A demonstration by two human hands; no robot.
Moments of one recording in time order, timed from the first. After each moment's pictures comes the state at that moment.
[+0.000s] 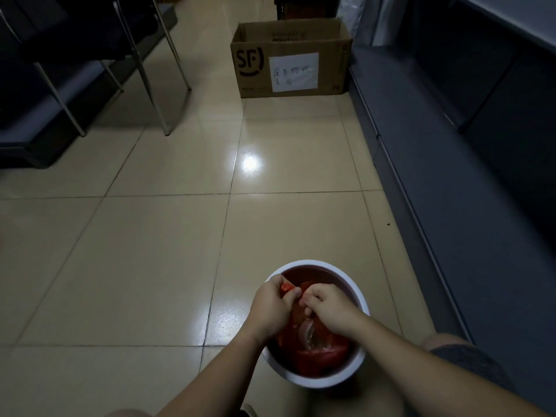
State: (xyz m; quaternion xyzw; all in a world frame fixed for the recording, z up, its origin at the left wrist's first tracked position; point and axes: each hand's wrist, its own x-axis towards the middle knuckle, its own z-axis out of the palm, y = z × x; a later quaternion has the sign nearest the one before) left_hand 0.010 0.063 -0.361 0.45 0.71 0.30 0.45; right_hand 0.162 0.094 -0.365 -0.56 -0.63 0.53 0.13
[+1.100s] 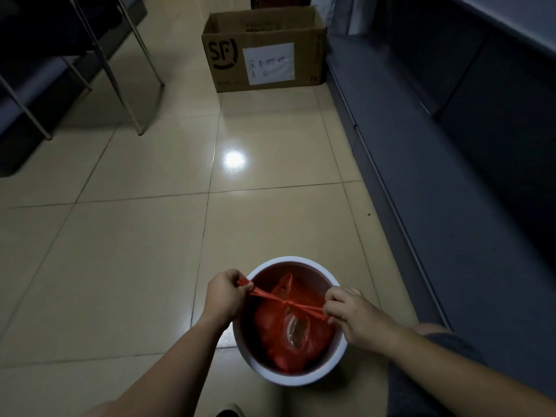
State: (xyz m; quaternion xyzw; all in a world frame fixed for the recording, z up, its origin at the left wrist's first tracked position) left_hand -0.025 0.088 -0.376 0.44 0.78 0.25 0.36; right_hand 0.263 0.085 -0.387 -0.40 -0.88 0.25 0.09
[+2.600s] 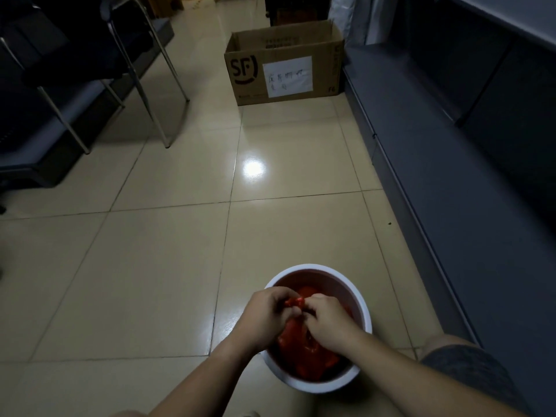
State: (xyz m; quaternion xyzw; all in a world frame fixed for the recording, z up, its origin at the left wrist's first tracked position) left_hand 0.001 0.059 -0.330 0.65 0.65 0.18 0.35; right_hand 0.166 0.084 -0.372 -0.52 -0.74 0.42 0.11
